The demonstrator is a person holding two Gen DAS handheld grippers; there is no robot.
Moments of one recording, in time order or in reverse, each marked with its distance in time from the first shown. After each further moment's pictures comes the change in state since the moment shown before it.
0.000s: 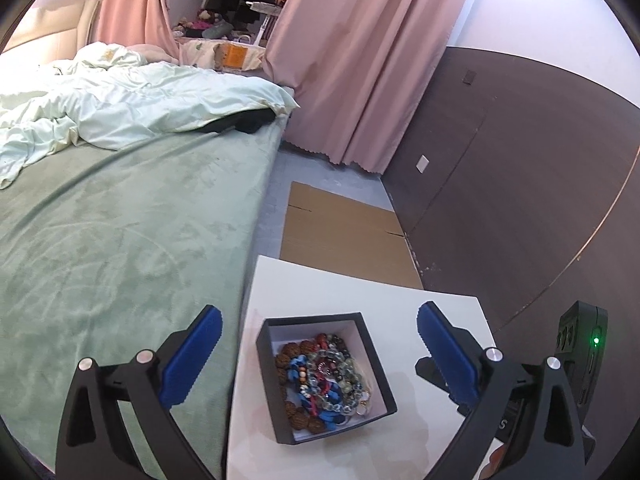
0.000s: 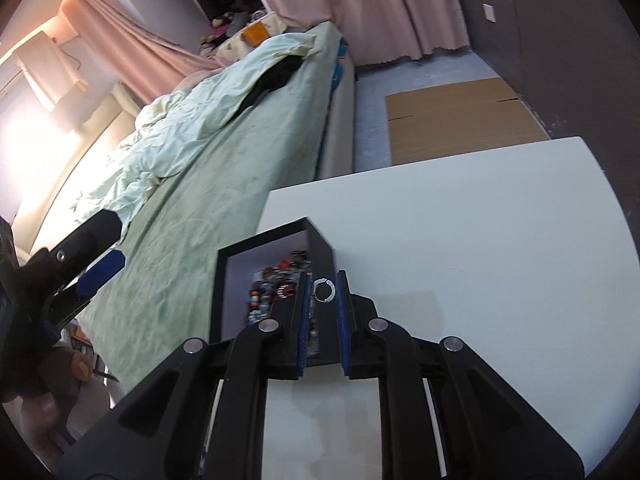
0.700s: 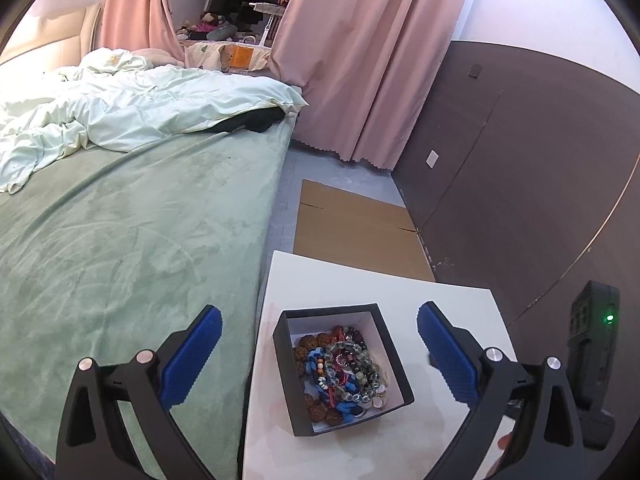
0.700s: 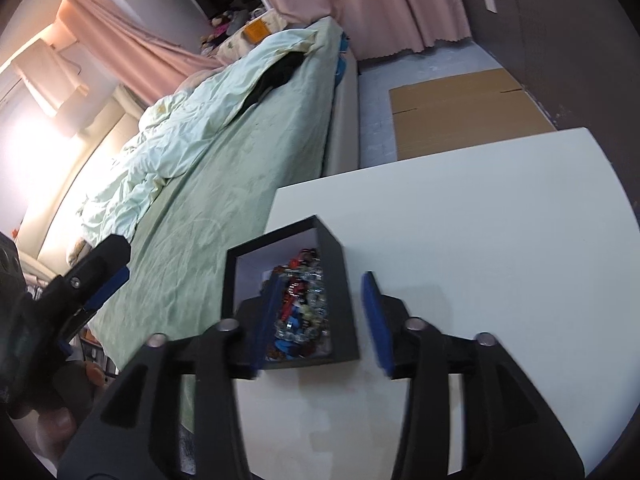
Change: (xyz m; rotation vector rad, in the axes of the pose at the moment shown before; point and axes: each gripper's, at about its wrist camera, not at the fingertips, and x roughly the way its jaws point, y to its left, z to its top) left arm -0.003 0.004 -0.006 0.023 0.010 0.041; right arm -0.014 -0.015 0.000 0.051 -0.009 -0.003
